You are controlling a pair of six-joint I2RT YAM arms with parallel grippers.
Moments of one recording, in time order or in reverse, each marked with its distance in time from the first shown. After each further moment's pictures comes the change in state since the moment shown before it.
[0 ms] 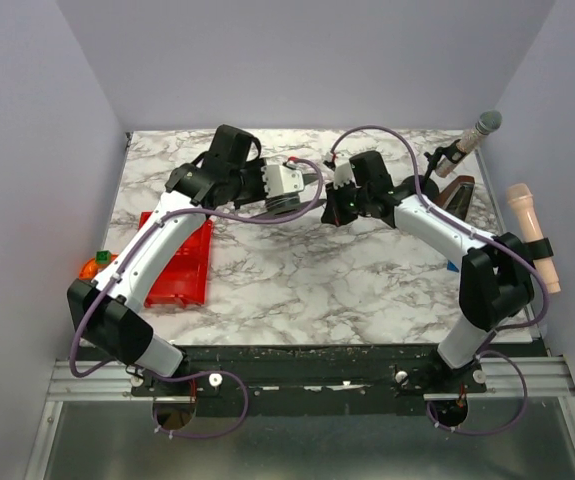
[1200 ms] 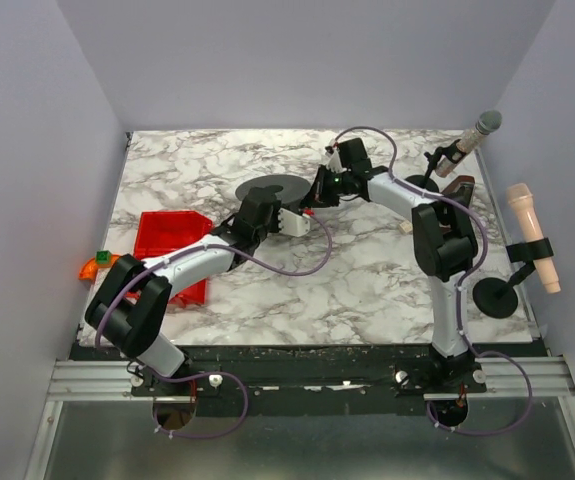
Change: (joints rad) left arm -0.121 0.047 -0.628 0.912 -0.425 0.235; right arm -0.084 0.451 0.350 0.074 -0.190 0.534
